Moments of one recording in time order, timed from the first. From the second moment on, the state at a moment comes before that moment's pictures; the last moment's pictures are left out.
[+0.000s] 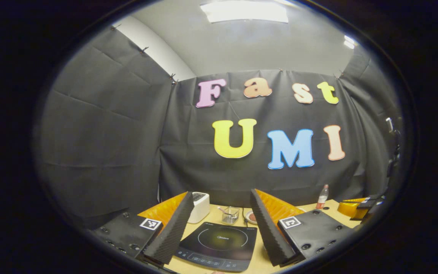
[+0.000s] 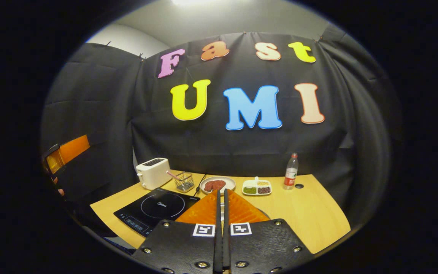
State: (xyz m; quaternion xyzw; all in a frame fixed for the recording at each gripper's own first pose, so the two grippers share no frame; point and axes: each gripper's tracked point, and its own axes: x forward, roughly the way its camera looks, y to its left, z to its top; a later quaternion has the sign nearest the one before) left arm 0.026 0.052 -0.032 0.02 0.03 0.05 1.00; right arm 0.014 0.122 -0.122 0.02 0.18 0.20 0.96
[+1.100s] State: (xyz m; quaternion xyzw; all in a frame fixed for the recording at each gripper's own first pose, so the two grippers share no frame) left arm 0.040 0.147 -0.080 0.00 0.06 0.08 0.99; right arm -0.060 0.222 -0.316 -0.07 0.44 0.29 0.85
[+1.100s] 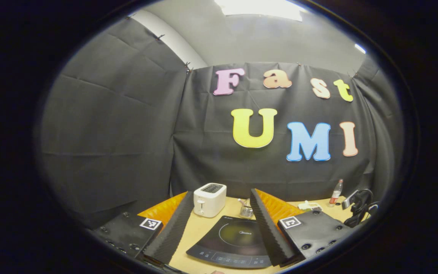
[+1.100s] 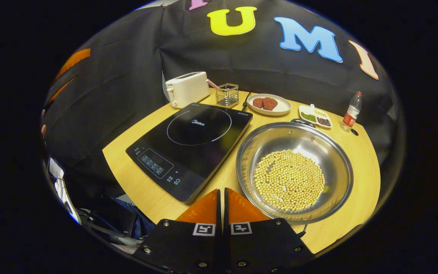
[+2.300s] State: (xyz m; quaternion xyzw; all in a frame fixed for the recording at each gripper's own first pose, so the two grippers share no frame) left arm 0.077 0.082 -0.119 -0.02 0.08 0.01 1.00; right arm -0.083 0.162 -0.360 -0.07 0.53 0.22 0.82
